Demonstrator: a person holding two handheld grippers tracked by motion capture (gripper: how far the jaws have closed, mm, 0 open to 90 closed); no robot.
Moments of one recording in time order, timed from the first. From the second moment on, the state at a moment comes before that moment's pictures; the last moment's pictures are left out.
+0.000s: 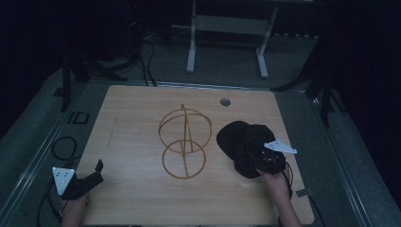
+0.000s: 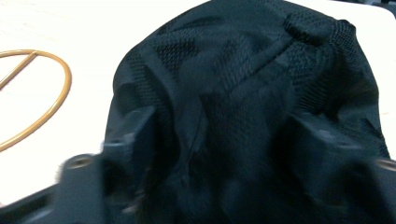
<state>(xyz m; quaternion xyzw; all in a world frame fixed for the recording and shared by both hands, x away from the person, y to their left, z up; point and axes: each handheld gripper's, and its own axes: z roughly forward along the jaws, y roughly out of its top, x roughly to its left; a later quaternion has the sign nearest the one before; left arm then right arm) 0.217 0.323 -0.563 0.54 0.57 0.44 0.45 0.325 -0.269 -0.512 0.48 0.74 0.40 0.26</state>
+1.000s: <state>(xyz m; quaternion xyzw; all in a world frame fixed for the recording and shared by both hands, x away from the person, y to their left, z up) 0.217 0.323 -0.563 0.54 0.57 0.43 0.45 0.314 -0.268 -0.484 0.46 0.72 0.43 0.29</state>
